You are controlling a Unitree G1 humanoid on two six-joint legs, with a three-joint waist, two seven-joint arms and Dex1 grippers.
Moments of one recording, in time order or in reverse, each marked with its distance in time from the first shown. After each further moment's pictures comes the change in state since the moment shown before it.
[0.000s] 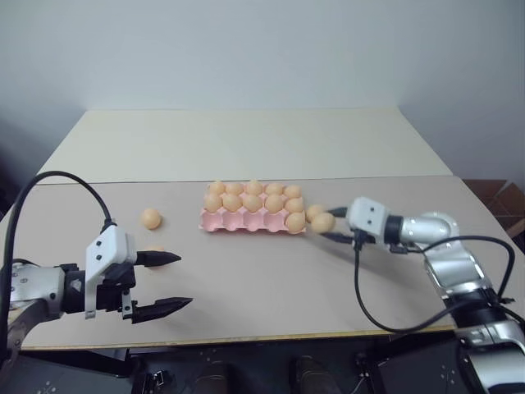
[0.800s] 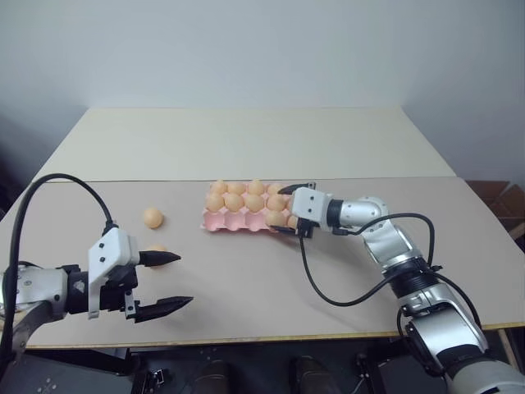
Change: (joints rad) left arm 0.008 -0.013 -0.019 0.002 0.035 -0.029 0.023; right arm -0.193 0.221 0.157 0.243 -0.181 -0.122 -0.099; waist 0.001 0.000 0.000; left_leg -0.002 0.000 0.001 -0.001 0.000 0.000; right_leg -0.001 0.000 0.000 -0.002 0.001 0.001
